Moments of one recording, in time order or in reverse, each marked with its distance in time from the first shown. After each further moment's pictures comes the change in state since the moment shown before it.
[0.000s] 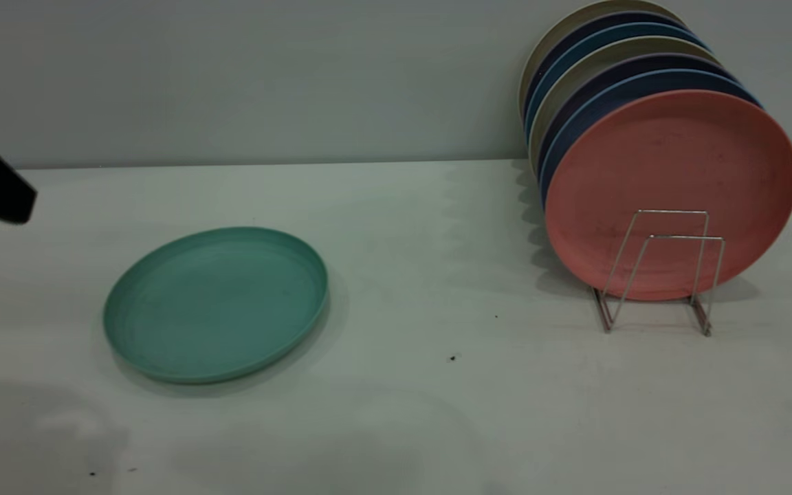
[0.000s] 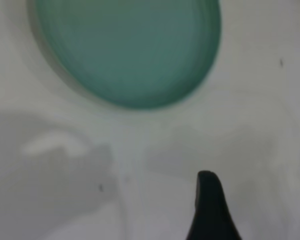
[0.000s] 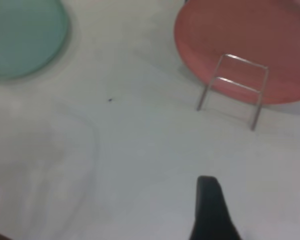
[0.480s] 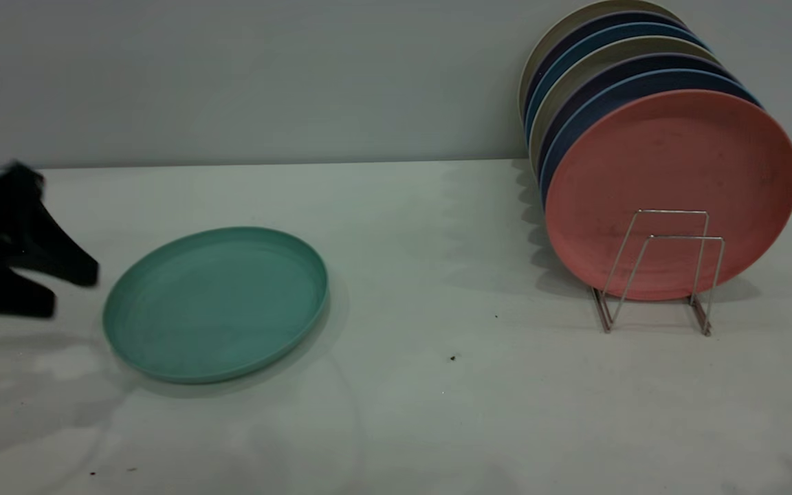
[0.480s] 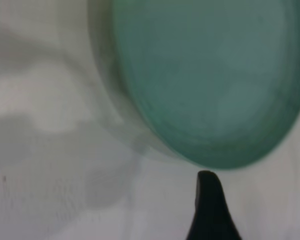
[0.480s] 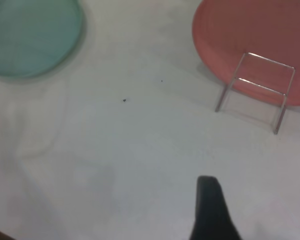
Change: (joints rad) left arm 0.078 0.496 -0.085 -0.433 -0.091 0.377; right arm 0.000 0.099 0.000 0.103 -0.043 -0.101
